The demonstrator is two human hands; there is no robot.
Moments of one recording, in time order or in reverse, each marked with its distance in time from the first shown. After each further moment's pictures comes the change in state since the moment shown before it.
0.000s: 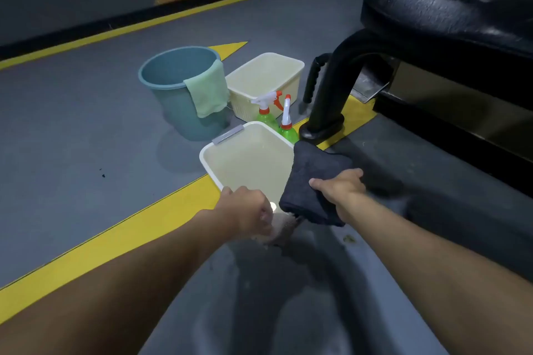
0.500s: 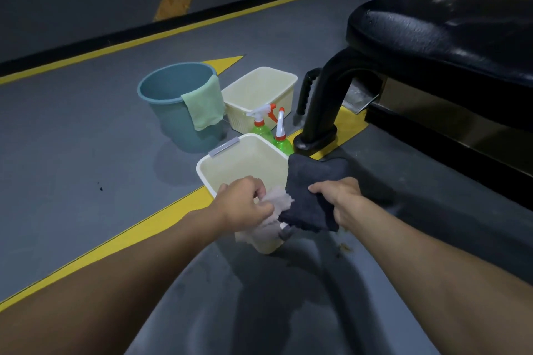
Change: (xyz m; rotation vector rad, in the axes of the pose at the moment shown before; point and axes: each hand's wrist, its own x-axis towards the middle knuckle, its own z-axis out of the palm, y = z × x) left_hand 0.002 0.002 -0.028 -0.498 0.239 -0.068; right_hand -0.004 -0.001 -0.015 0.343 -0.085 -0.007
